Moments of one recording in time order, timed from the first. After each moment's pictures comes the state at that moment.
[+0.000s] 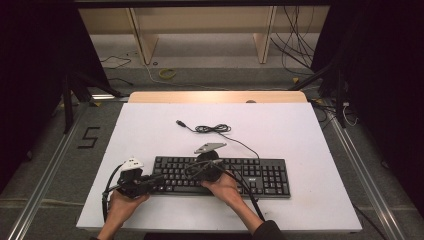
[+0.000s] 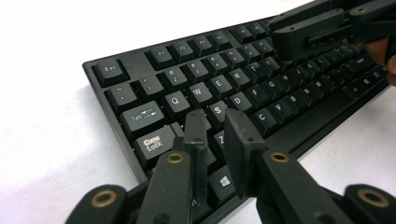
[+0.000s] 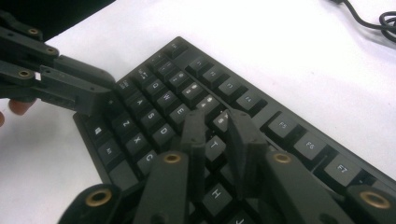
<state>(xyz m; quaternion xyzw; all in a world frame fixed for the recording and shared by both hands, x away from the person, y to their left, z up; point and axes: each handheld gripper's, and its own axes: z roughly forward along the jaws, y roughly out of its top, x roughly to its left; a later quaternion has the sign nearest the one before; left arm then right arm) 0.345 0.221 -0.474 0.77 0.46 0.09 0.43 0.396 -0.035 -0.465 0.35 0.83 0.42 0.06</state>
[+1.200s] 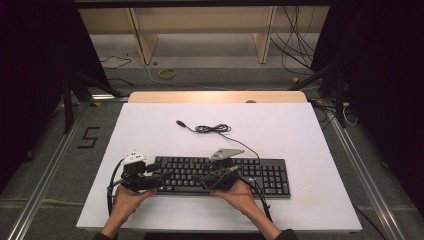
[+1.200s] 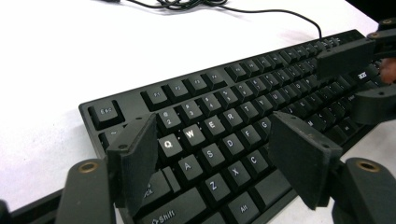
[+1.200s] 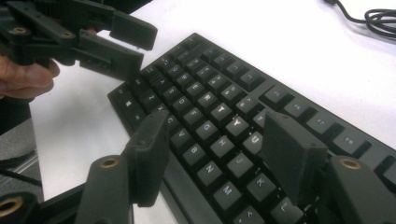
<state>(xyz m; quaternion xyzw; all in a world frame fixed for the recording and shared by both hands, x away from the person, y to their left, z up) 0.358 0.210 -0.462 0.75 0.47 0.10 0.45 0.372 -0.074 -0.457 0.34 0.82 0.45 0.04</state>
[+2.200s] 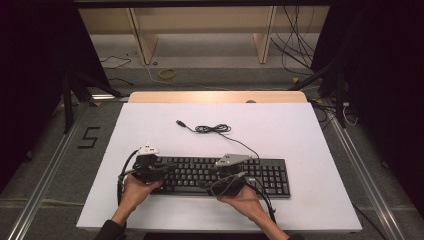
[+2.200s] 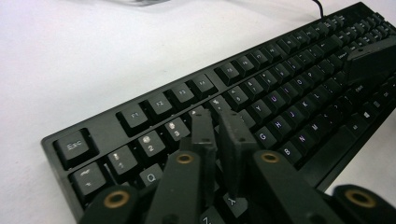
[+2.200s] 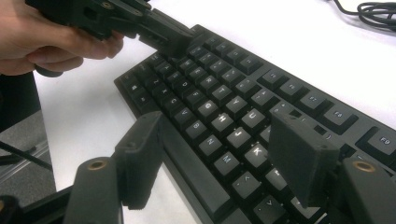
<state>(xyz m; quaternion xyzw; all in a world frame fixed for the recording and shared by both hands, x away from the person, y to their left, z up) 0.383 0.185 -0.461 0.79 0.44 0.08 0.42 0.357 -0.090 -0.459 0.33 0.82 0.46 0.04</state>
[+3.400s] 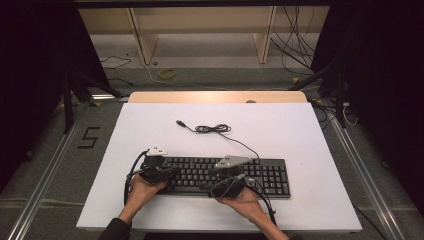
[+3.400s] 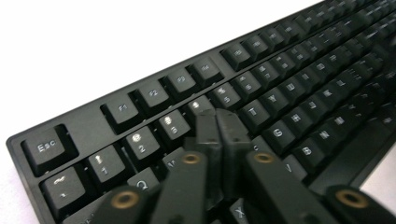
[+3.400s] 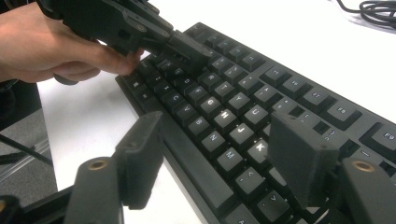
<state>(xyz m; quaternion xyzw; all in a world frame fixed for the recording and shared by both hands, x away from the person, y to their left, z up) 0.389 0.173 -0.474 0.80 0.44 0.08 0.39 0.354 -0.090 -0.461 0.33 0.82 0.46 0.05</state>
